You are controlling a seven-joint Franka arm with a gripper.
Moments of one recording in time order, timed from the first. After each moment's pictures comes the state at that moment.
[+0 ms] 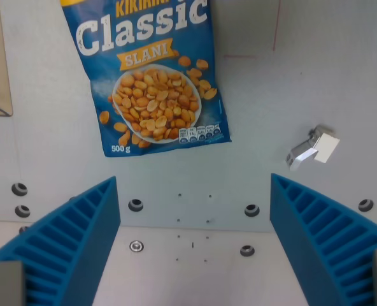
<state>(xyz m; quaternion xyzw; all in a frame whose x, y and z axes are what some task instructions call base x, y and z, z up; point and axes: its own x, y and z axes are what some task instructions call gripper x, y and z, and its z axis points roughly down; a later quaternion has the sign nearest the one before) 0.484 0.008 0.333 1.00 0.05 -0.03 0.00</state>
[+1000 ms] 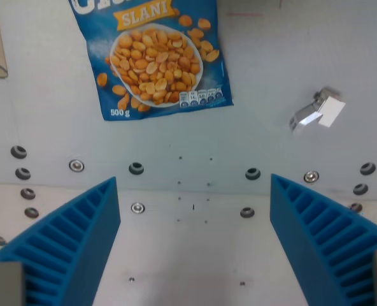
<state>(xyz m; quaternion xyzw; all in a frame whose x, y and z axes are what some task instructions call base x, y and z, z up) 0.484 0.007 0.333 0.99 0.05 -0.09 0.00</state>
